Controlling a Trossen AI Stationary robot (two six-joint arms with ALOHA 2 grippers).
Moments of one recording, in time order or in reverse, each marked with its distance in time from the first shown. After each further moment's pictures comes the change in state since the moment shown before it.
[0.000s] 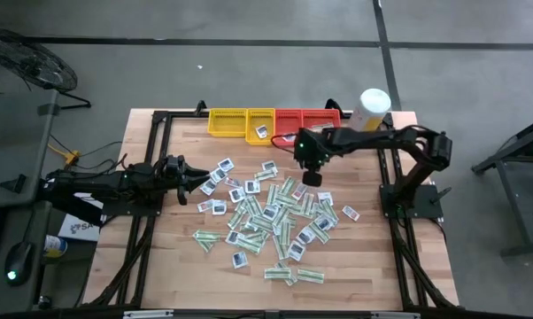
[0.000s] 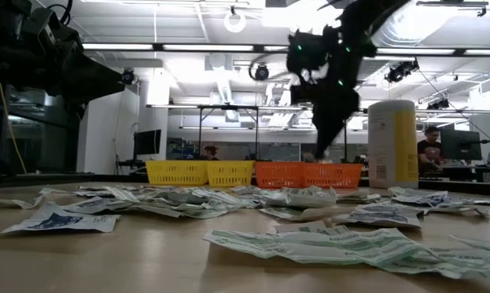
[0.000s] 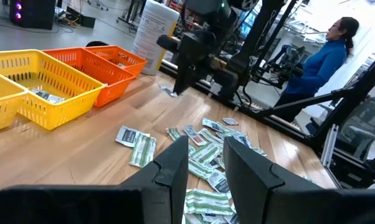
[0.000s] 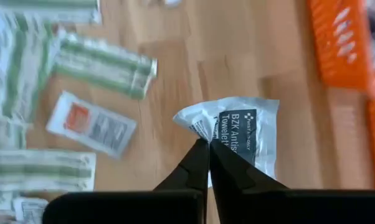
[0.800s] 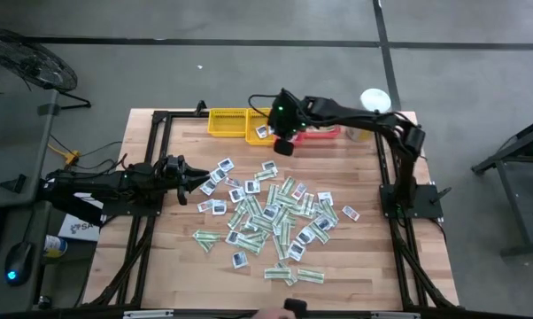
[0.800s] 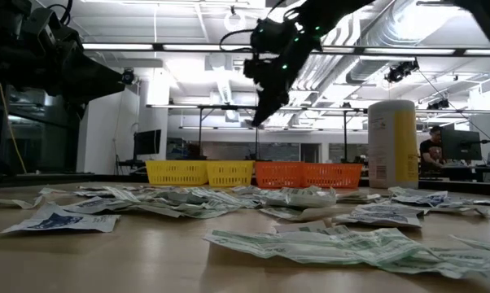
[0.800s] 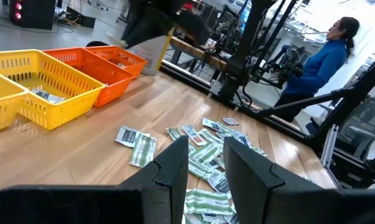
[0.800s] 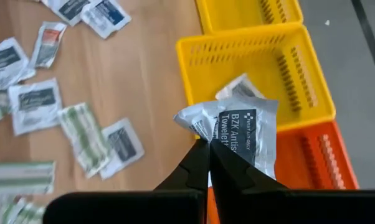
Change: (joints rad) left arm 0.000 0.000 0.000 0.000 0.000 0.000; right arm -0.116 0.272 0.517 0.001 -0.049 -0.126
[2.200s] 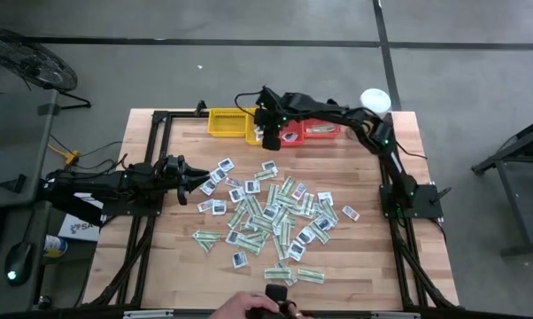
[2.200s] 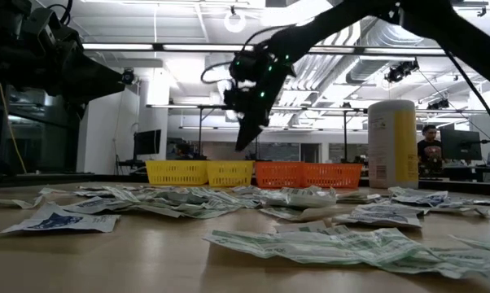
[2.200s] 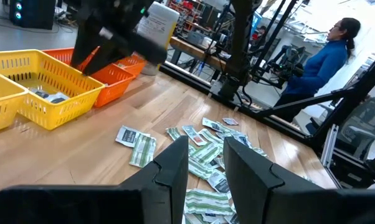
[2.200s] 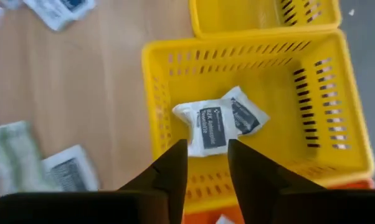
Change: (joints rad) left arm 0.000 0.000 0.000 0.000 0.000 0.000; right arm -0.036 0.284 0.291 -0.112 -0.042 -0.085
